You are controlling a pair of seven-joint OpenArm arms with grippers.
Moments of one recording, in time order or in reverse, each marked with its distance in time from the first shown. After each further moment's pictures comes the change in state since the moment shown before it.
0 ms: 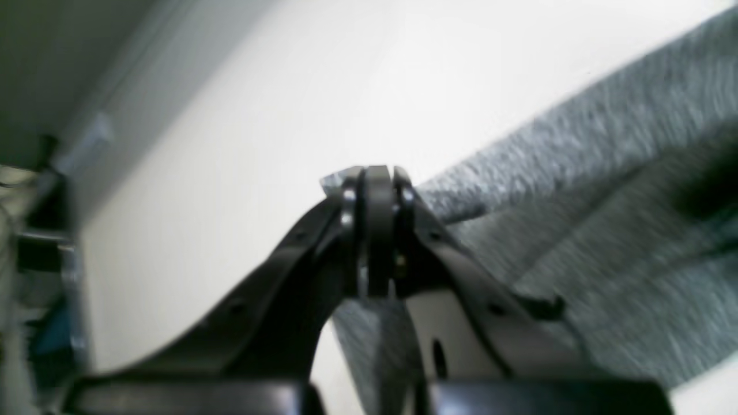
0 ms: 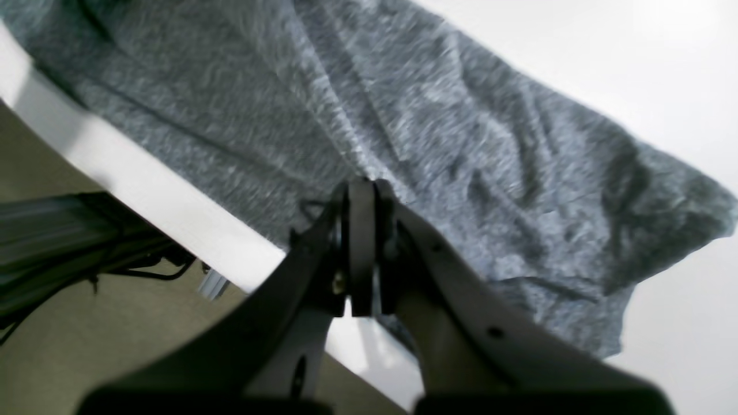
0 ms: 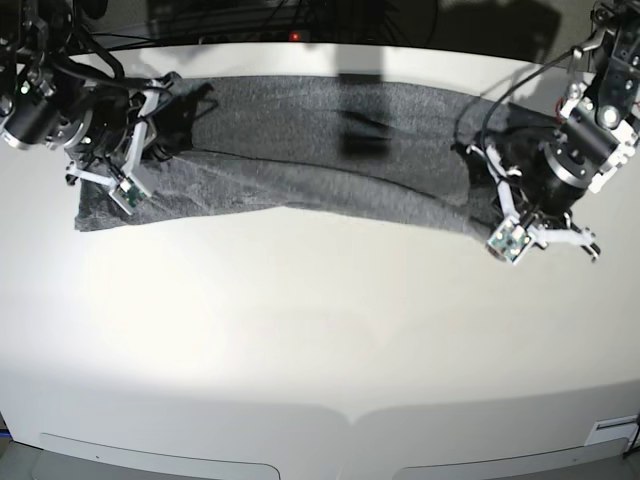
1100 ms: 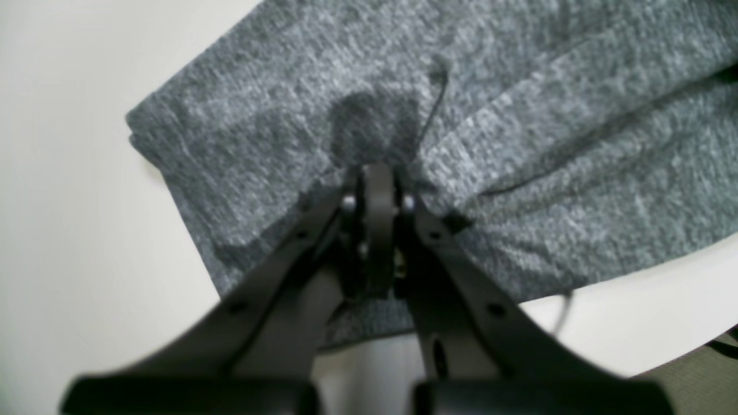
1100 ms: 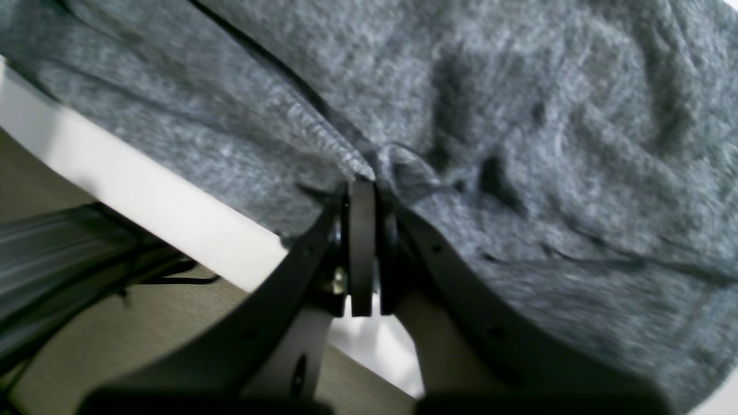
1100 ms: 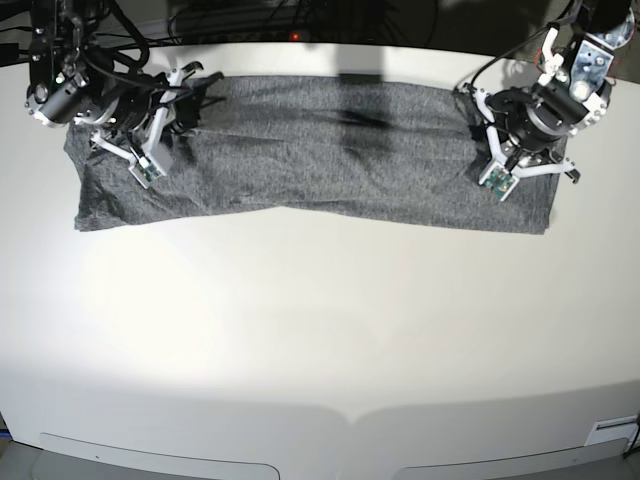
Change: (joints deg) left arm 7.4 4.1 0.0 -9.8 -0.4 0.1 3.6; right arm -1.7 -8.1 0.0 -10.0 -5.6 1.8 4.1
